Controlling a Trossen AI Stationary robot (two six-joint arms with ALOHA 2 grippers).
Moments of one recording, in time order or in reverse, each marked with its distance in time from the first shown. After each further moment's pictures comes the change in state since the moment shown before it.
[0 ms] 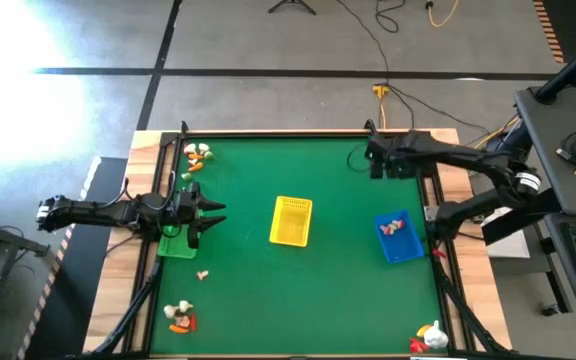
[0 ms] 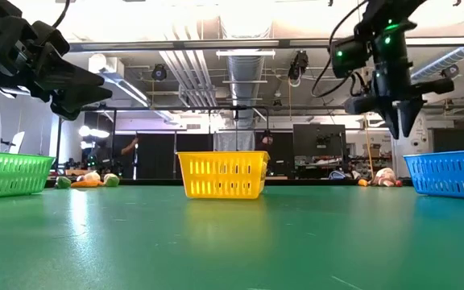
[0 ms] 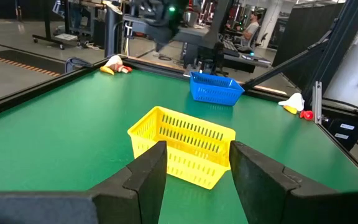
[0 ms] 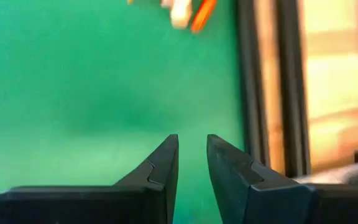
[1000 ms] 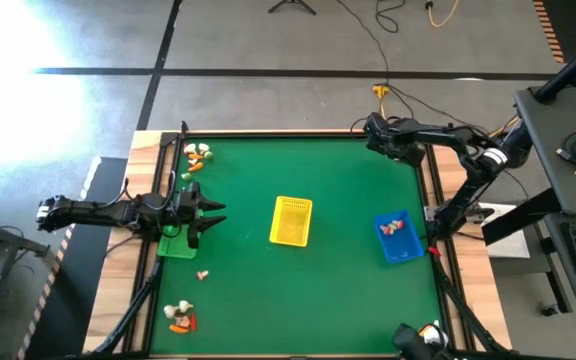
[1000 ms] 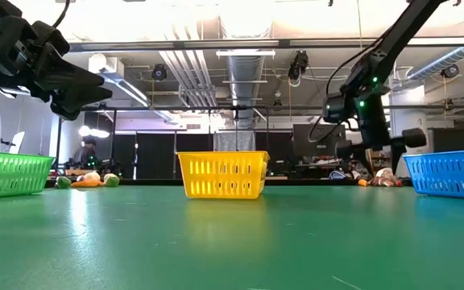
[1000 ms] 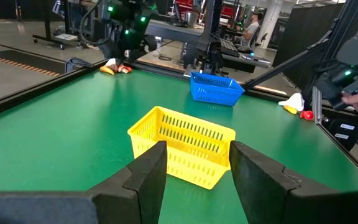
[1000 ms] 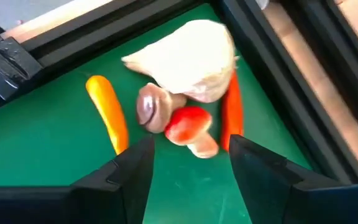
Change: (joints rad) left arm 0.000 0.000 0.000 0.000 0.000 0.000; right arm -0.324 0.334 -0.038 0.498 0.088 0.078
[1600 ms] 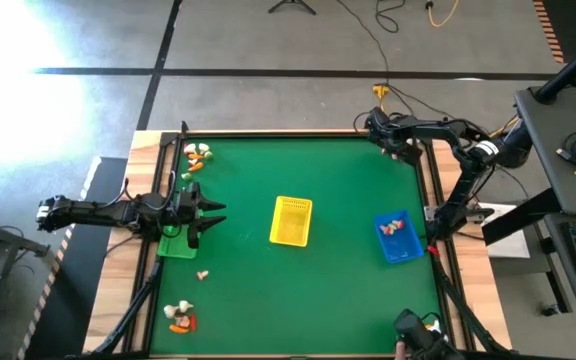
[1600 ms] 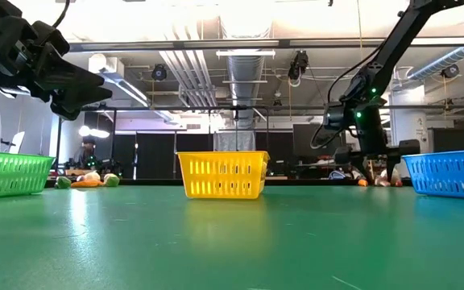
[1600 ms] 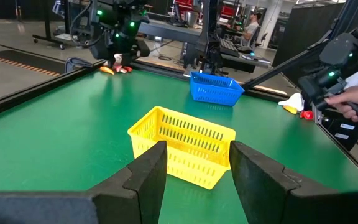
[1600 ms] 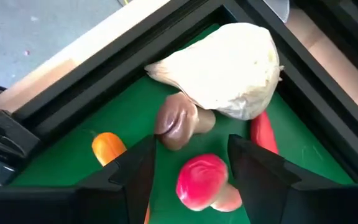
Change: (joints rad) left arm 0.000 0.000 0.000 0.000 0.000 0.000; right arm -0.076 0.078 0.020 0.114 0.001 0.060
